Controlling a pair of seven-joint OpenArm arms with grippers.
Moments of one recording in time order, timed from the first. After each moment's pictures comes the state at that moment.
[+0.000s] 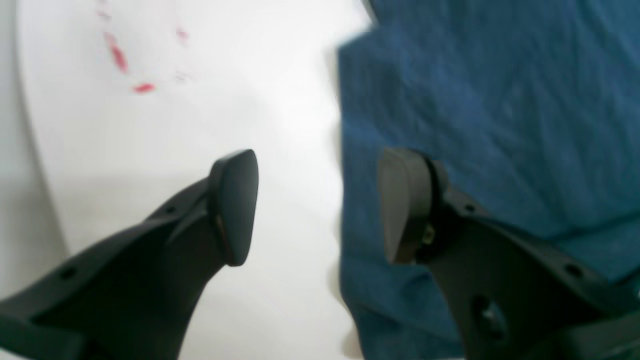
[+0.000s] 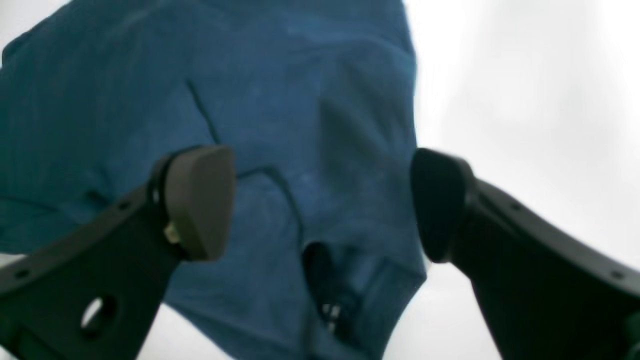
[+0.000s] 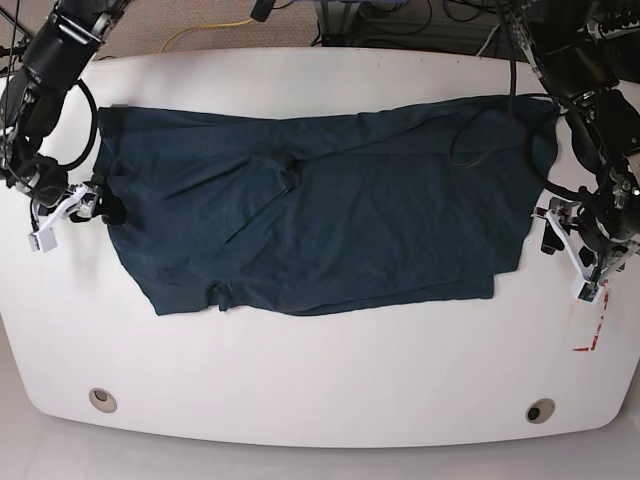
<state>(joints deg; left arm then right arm) -12.9 -18.3 -24.7 103.0 -20.5 -37.9 82.5 7.6 27.4 35.3 71.6 50.4 40.8 -71.9</state>
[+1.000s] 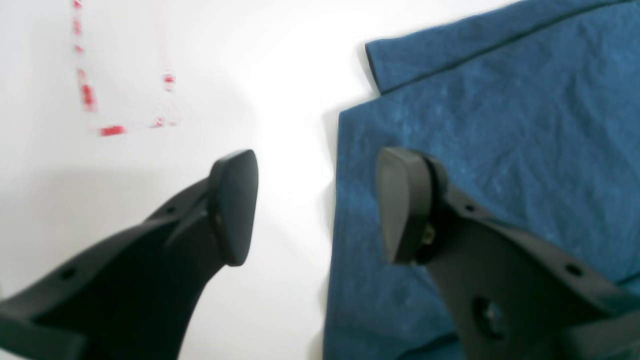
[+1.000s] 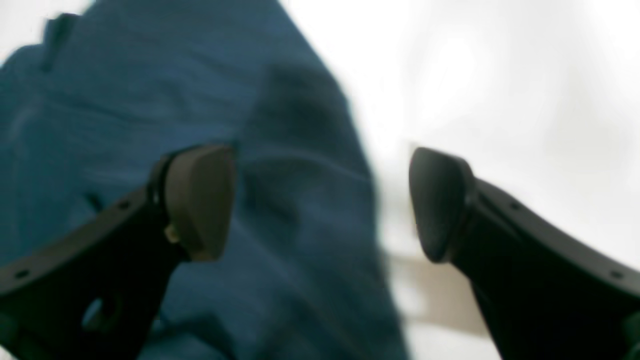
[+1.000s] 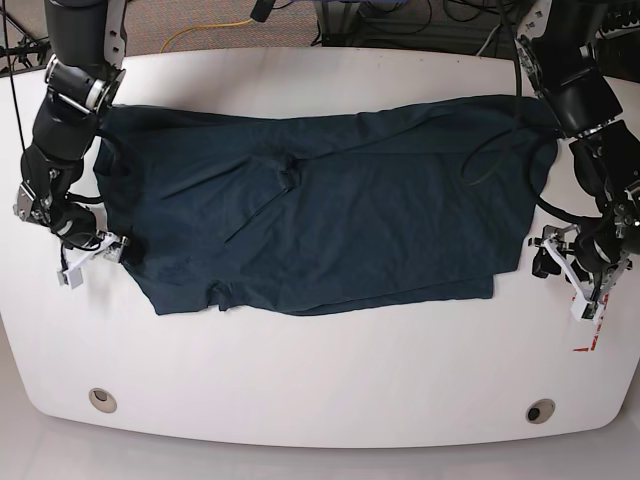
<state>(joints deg) -18.6 -18.7 -25.1 85.9 -20.2 -37.8 71.1 26.2 26.1 26.1 37.8 24.2 40.7 -45.5</state>
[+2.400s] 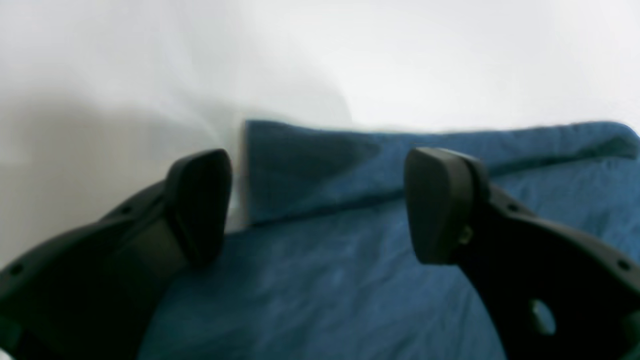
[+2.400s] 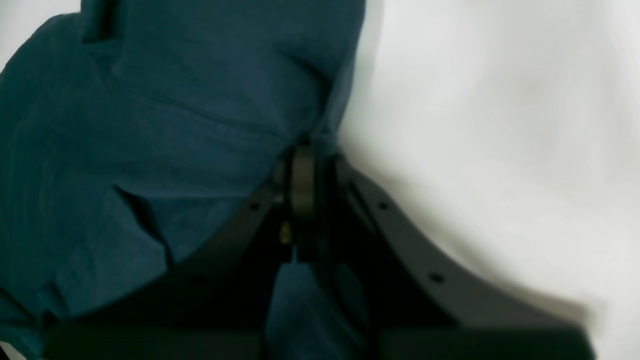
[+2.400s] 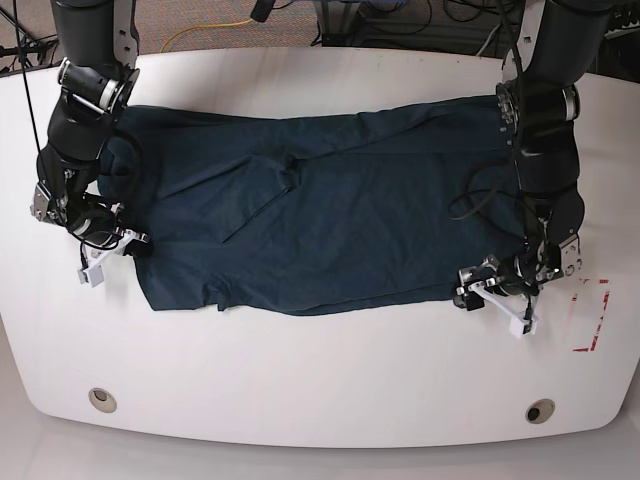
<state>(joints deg) -32.7 -12.4 -12.2 43.3 -20.1 -19.3 41.9 25.9 23.2 26.1 37.6 24.6 41.1 -47.4</state>
